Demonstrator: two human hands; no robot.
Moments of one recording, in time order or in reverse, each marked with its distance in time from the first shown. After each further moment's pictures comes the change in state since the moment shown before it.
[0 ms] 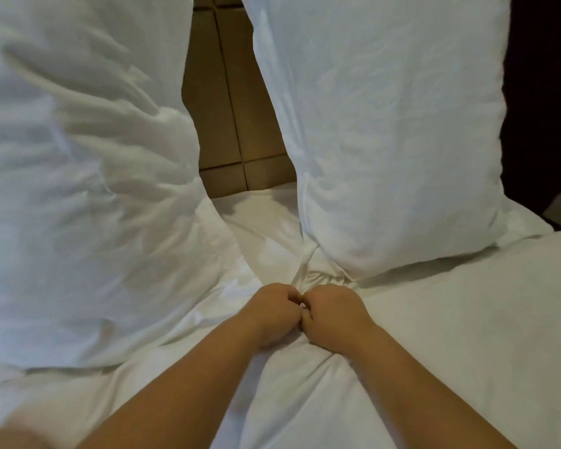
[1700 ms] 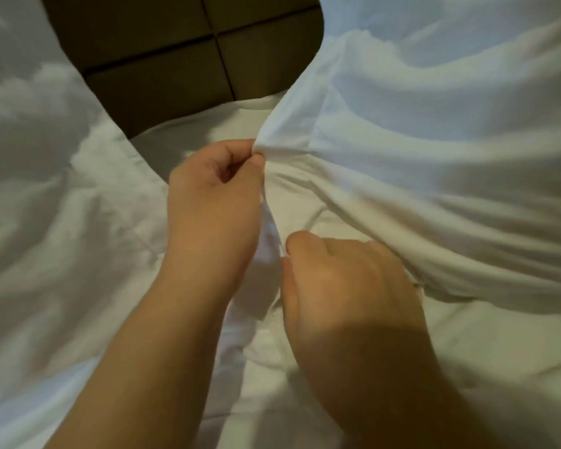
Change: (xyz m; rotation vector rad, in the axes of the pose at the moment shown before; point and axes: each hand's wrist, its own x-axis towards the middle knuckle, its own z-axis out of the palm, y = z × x) left_hand 0.124 0.007 -0.050 -0.494 0.701 -0.011; right_hand 0.091 -0.010 0.029 0.049 0.472 0.033
